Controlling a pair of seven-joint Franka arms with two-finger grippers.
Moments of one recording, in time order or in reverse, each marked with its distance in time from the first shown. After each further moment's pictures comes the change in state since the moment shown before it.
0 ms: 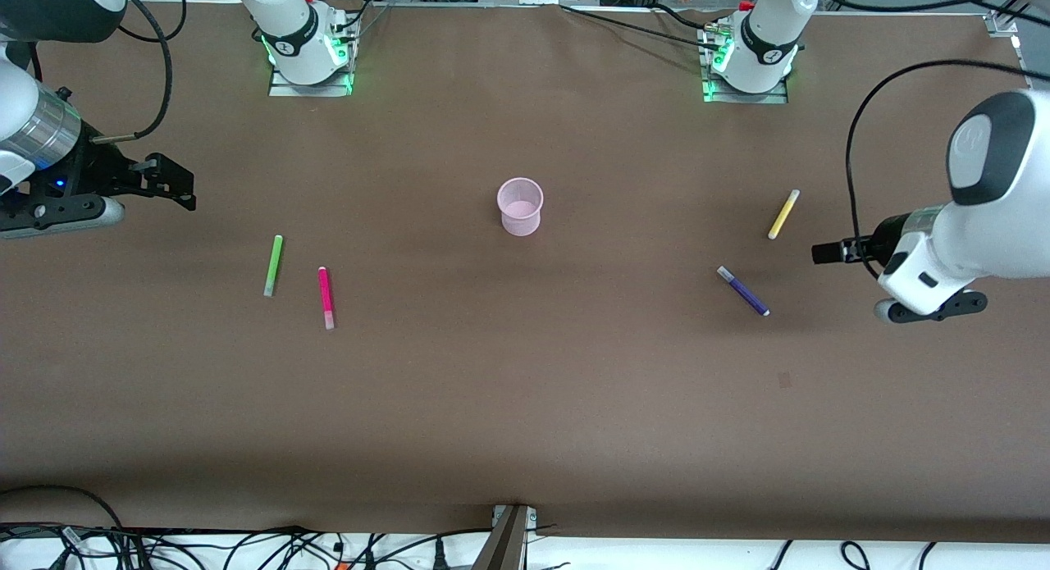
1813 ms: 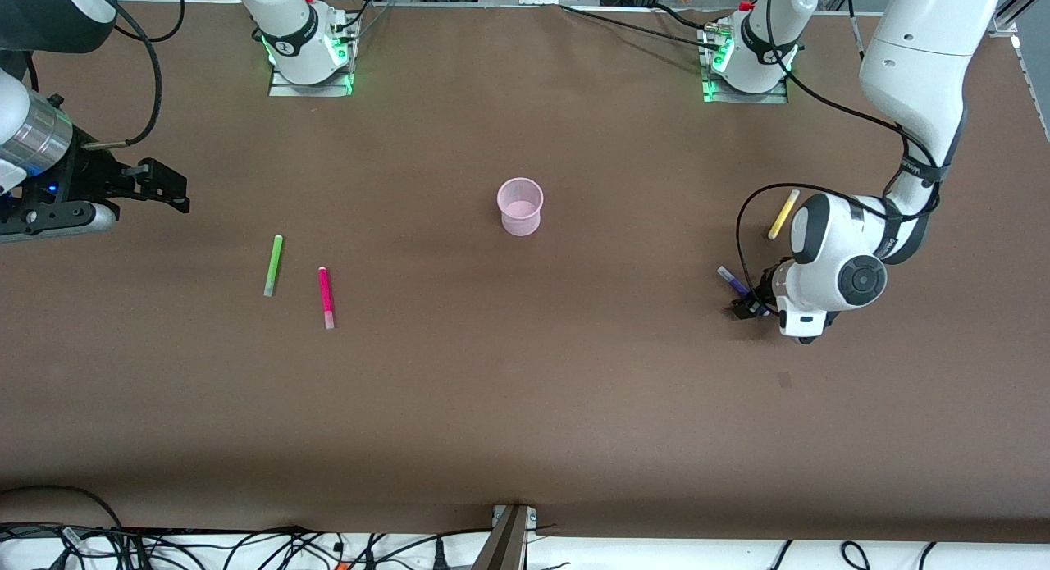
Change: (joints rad) left arm -0.037 0.199 -0.010 -0.430 0.000 0.702 -0.571; right arm -0.006 0.007 -0.012 -0.007 0.008 -0.001 0.000
